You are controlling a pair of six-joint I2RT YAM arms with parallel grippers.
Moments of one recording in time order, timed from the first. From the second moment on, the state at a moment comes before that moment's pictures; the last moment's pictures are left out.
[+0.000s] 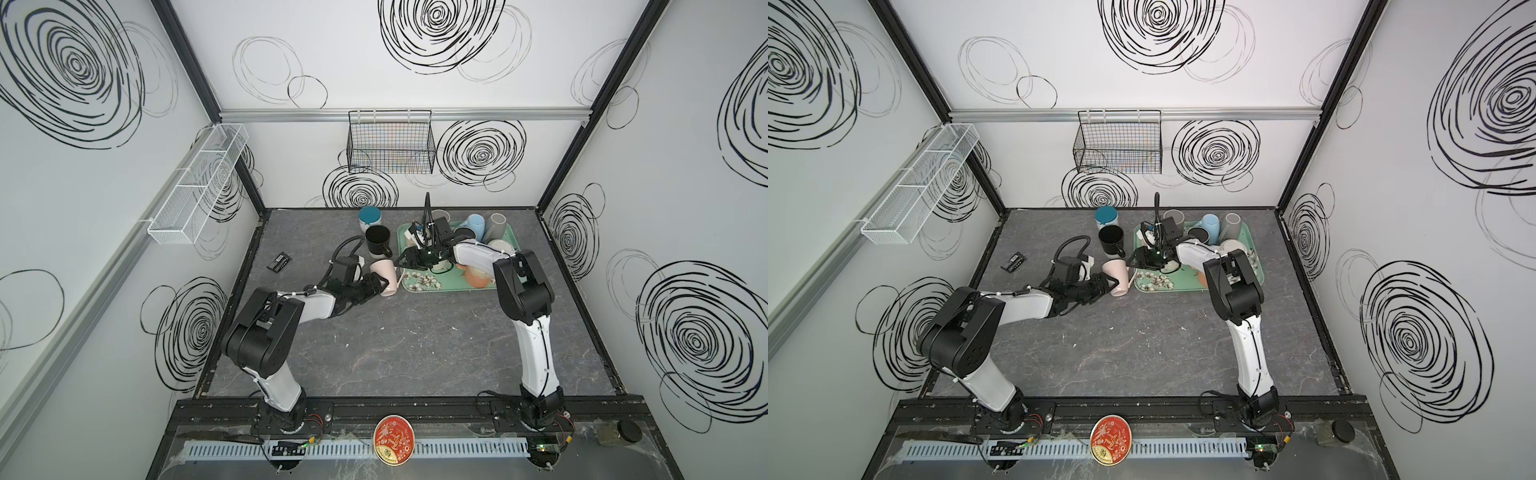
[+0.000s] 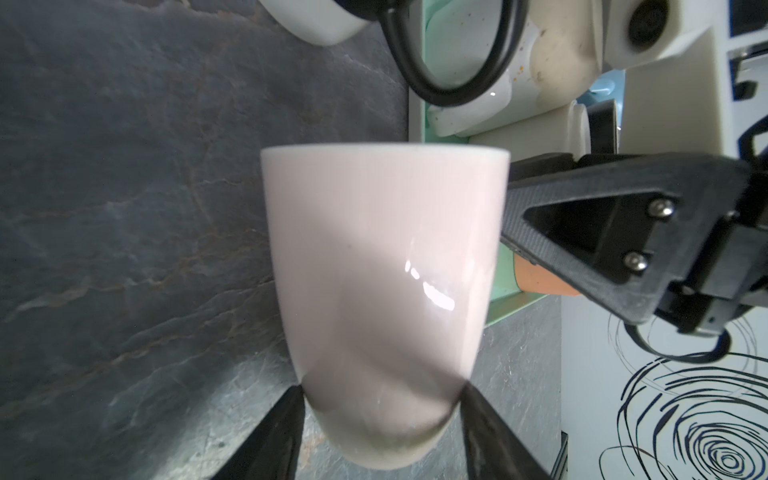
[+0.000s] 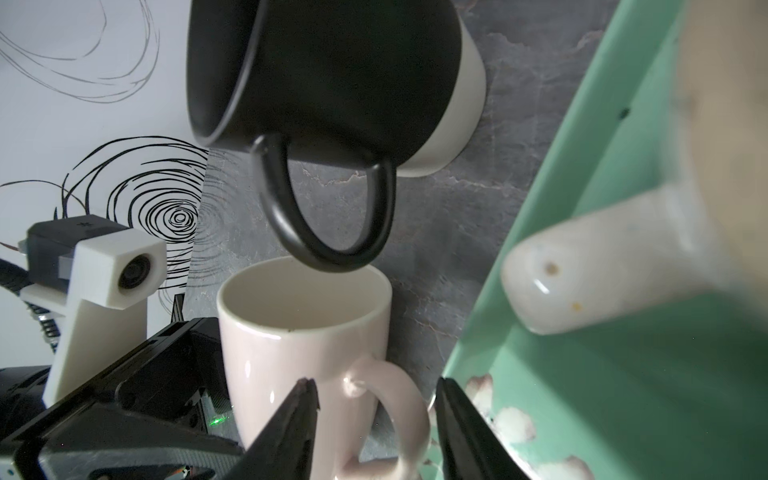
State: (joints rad) left arm -0.34 1.71 0.74 0.25 0.43 -0.81; right arm 0.46 2.23 1.61 -0.31 -0.74 0.34
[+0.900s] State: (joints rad) left arm -0.32 1.70 0.77 0.15 0.46 -0.73; right arm 0.45 2.24 1.63 -0.38 -0.84 0.20
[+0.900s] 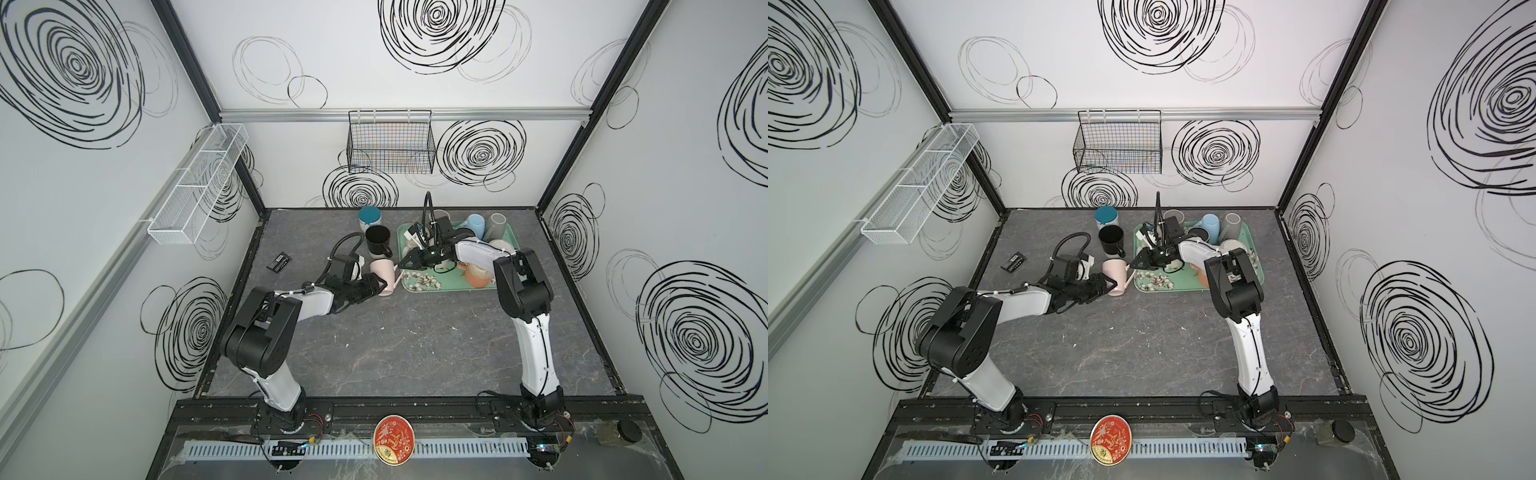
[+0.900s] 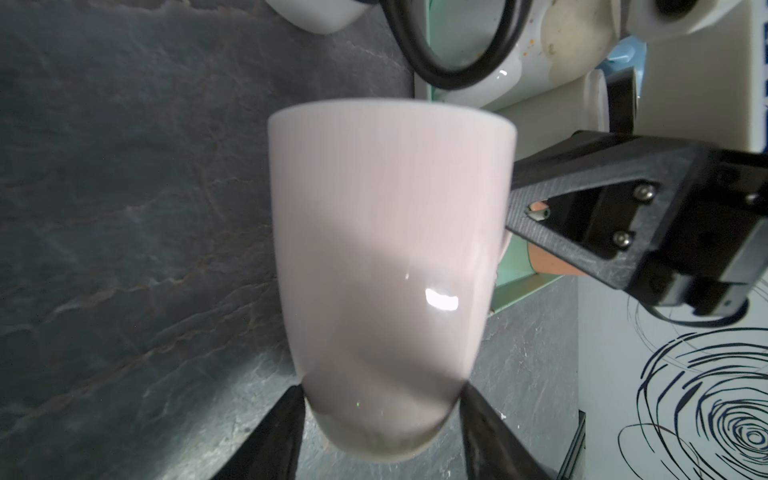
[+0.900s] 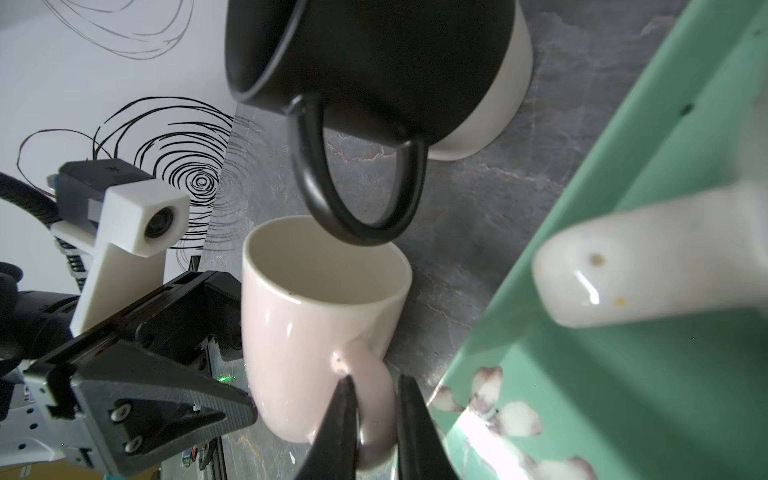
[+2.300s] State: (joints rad) left arm -0.37 1.59 0.57 0.17 0.38 -0.90; right arm 0.75 1.78 1.00 0.22 -0.28 -0.11
